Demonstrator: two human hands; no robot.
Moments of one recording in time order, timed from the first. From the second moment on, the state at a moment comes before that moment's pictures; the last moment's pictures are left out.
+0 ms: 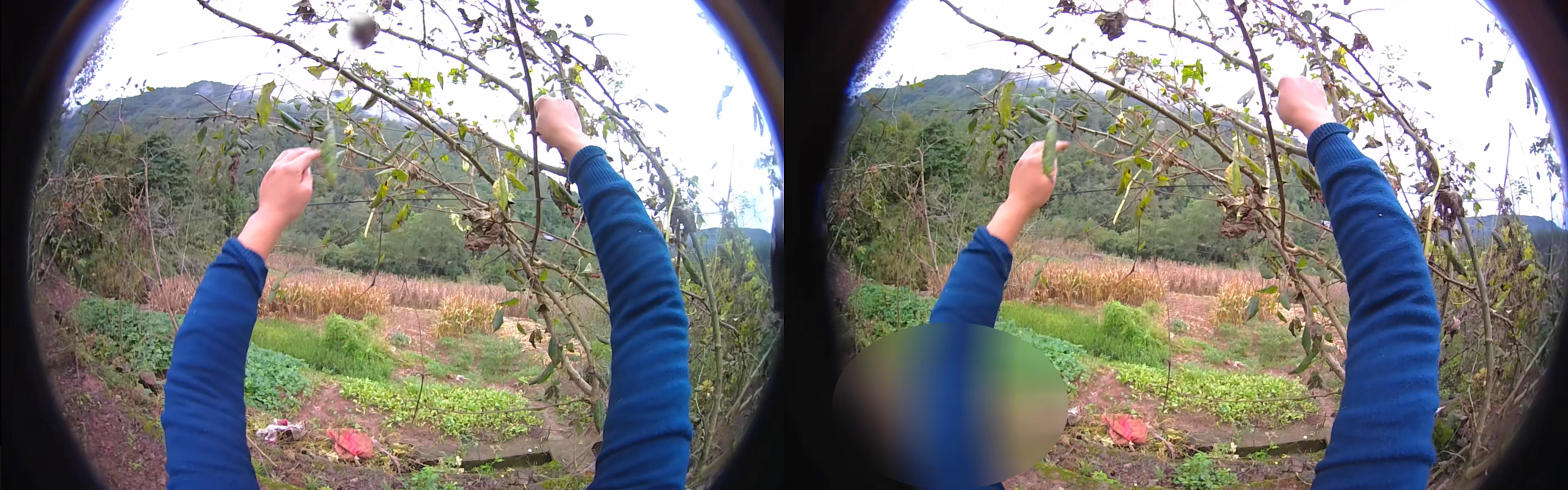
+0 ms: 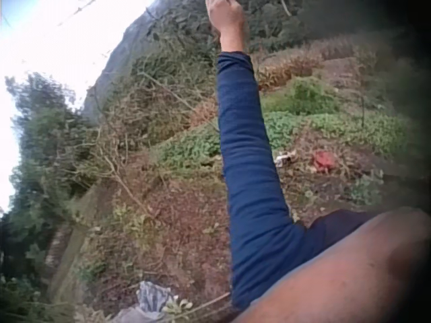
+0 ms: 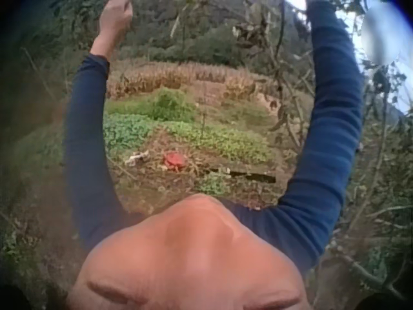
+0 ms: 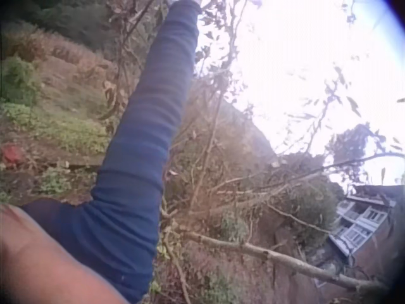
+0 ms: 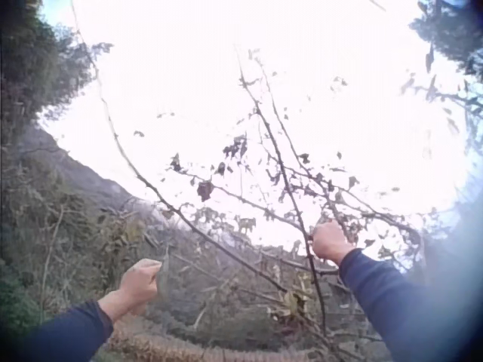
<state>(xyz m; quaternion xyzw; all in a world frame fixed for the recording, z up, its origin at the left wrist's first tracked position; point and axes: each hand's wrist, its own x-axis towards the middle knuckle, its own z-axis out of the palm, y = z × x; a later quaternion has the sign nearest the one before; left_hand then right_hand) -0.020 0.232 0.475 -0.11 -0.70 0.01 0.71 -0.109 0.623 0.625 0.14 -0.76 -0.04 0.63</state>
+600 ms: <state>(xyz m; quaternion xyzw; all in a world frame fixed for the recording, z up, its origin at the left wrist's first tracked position) -0.146 0.297 0.569 -0.19 -0.67 0.14 0.70 -0.128 0.615 0.610 0.20 -0.75 -0.05 0.63</state>
